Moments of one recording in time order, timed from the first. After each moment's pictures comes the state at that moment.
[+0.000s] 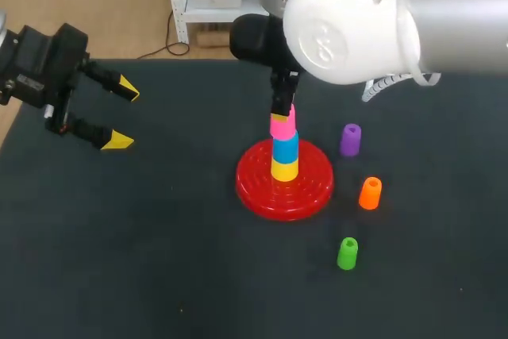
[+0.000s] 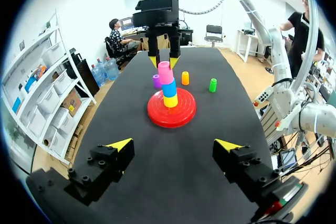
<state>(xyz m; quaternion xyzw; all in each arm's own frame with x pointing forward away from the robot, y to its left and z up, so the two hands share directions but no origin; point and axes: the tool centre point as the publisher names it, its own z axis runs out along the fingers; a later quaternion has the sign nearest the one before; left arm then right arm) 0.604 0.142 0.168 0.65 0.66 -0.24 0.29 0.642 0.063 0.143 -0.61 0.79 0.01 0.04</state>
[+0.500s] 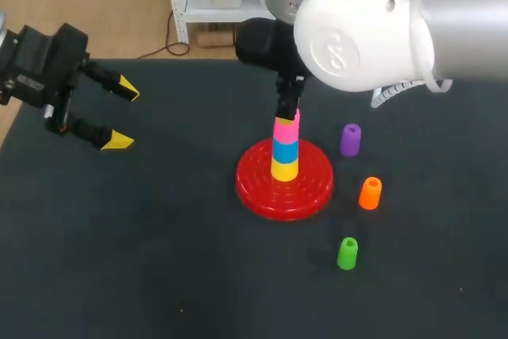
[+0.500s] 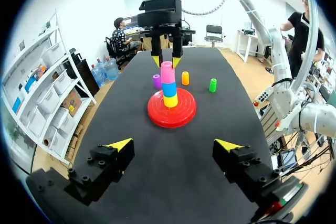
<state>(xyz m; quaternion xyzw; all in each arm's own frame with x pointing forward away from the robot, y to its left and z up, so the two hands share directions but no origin) 0.604 0.142 0.168 0.65 0.66 -0.24 0.29 0.636 0.056 0.139 -0.60 0.80 0.02 0.04</state>
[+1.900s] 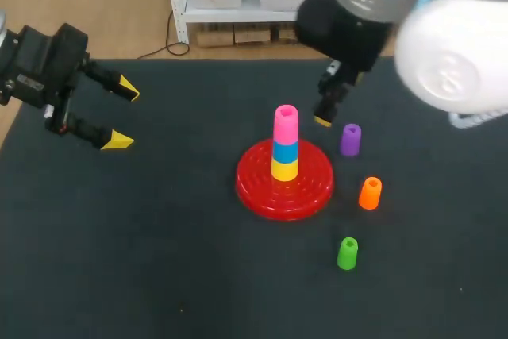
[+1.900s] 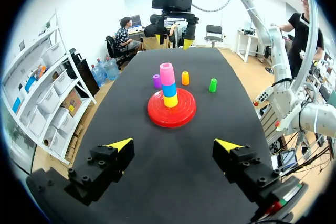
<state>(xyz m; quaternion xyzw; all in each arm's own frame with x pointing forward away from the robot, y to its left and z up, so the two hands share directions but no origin) 0.604 0.142 0.168 0.65 0.66 -0.24 0.29 0.624 -0.020 0.174 -0.47 0.87 0.00 0.10</state>
